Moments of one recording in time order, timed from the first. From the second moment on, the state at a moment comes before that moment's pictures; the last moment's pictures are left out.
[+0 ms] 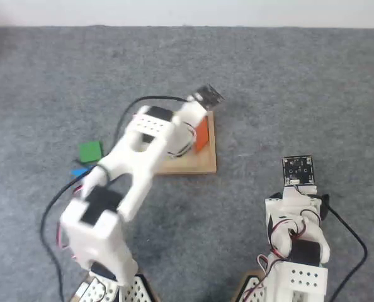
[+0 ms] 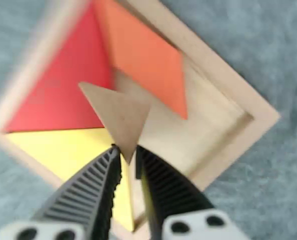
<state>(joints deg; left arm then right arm) 13.7 15.3 15.6 59.6 -22.8 5.2 -96.7 96.0 60.2 10.8</state>
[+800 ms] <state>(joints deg) 1.8 -4.4 32.8 47.1 -23.7 5.2 -96.7 96.0 60.2 10.8</state>
